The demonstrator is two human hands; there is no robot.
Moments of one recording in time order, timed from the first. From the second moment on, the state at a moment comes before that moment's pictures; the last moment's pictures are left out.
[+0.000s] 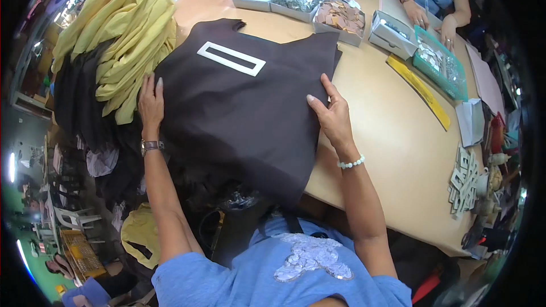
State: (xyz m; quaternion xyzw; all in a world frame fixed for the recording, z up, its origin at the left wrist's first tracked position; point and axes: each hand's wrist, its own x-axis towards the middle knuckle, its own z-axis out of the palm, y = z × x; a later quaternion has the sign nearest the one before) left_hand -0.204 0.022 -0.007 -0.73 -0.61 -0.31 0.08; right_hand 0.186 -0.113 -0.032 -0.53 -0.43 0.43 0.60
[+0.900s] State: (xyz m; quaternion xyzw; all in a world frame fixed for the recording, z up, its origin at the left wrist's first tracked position) left_hand -0.025 0.056 -0.002 -0.83 -0.53 -0.17 0.01; right_hand 0.214 -0.113 -0.036 -0.67 -0.55 0.02 0.50
